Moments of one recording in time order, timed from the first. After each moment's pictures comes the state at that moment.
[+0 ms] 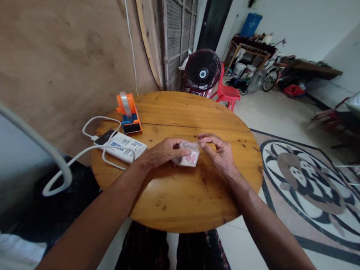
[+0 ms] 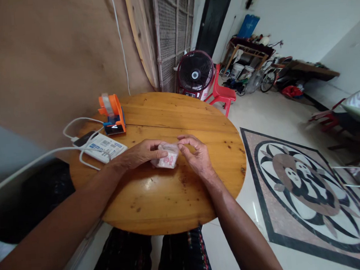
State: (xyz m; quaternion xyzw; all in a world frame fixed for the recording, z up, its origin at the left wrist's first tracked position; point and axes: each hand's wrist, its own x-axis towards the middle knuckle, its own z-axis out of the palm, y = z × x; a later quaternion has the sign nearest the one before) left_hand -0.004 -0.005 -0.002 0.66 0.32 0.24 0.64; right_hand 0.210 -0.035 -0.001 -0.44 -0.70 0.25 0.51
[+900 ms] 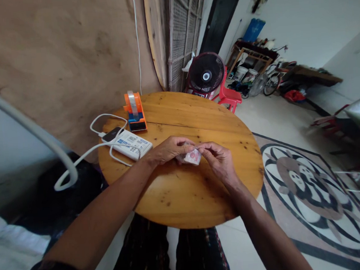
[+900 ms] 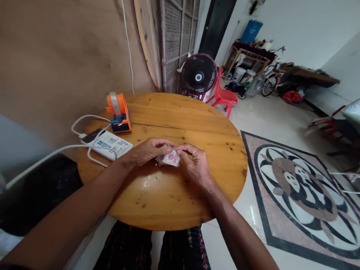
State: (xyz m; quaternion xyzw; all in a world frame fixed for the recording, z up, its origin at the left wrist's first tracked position) left_hand -0.003 -0.002 -0.012 0.62 0.32 0.29 0.66; right_hand 0.191 -0.056 -0.004 -0.44 -0.67 0.32 0.50
